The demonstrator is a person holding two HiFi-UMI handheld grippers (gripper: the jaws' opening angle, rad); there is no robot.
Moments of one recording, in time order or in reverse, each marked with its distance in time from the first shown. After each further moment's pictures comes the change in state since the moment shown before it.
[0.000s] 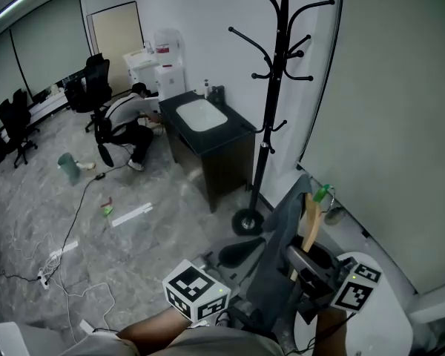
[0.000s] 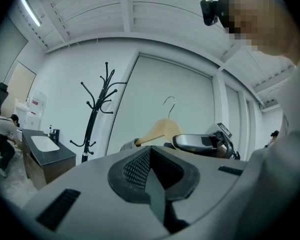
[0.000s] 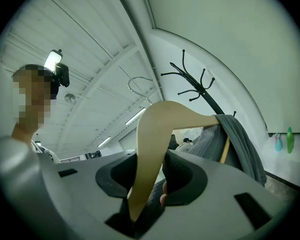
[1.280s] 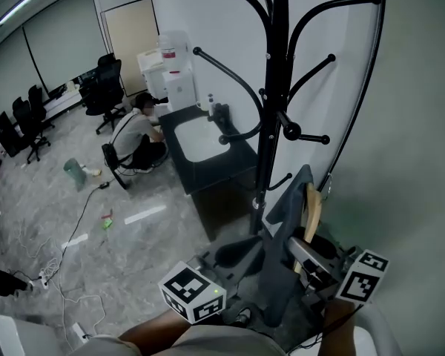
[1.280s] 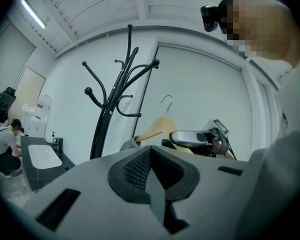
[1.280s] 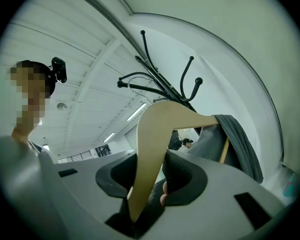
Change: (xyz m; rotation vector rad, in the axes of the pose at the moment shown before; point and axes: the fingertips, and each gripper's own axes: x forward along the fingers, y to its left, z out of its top) left arm 0.267 0.226 0.051 -0.002 -0.029 0.163; right arm 0.148 -0.285 0.195 -0.001 0.117 0.113
